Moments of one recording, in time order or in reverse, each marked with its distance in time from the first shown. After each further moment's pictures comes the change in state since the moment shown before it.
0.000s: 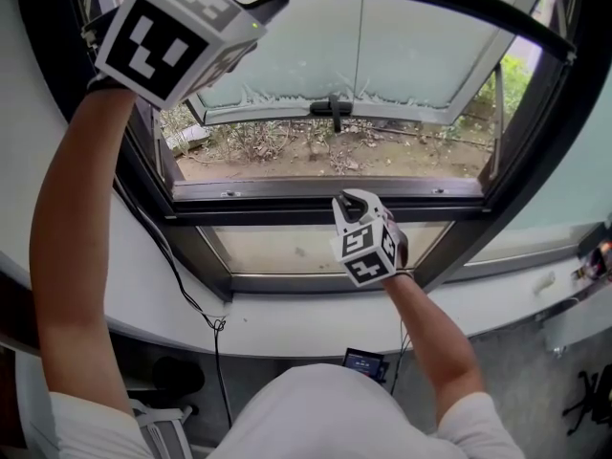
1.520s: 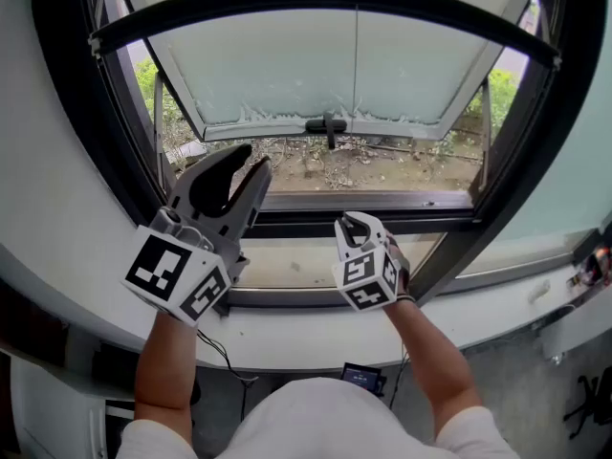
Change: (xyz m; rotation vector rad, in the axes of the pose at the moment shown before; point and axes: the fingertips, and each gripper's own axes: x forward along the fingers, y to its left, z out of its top) left arm -0.101 -0.138 -0.061 -0.749 -0.366 0.037; right arm -0.037 -0.001 0.000 -0.023 -0.014 -0.053
